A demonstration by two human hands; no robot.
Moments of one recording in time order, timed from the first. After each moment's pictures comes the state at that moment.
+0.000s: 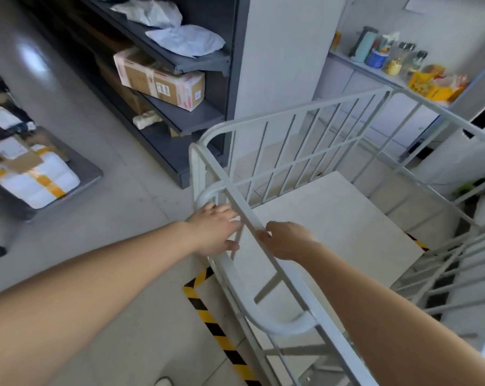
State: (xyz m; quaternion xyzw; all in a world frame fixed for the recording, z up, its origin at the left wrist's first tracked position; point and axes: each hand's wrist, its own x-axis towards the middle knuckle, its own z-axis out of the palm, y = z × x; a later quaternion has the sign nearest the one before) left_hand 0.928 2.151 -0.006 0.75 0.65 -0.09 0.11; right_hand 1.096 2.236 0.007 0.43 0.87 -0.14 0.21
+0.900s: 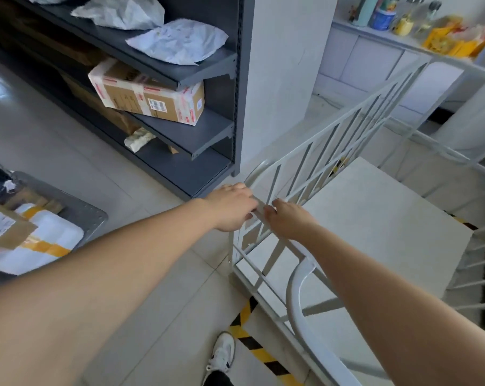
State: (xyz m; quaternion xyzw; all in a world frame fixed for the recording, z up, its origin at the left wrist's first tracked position) left_hand 0.686 2.322 -0.022 0.80 0.58 -0.10 0.11; right_hand 0.841 2.359 -0.032 0.54 0.80 -0.24 0.10
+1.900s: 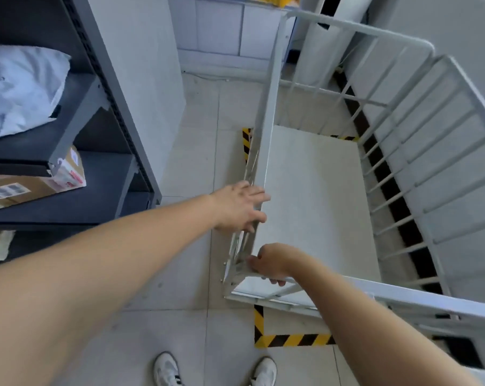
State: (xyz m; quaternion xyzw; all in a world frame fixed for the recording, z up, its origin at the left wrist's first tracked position) left_hand 0.645 2.523 -0.029 0.97 0.12 -0.17 -0.08; right_hand 0.749 2.409 -0.037 0.69 0.55 -0.42 0.21
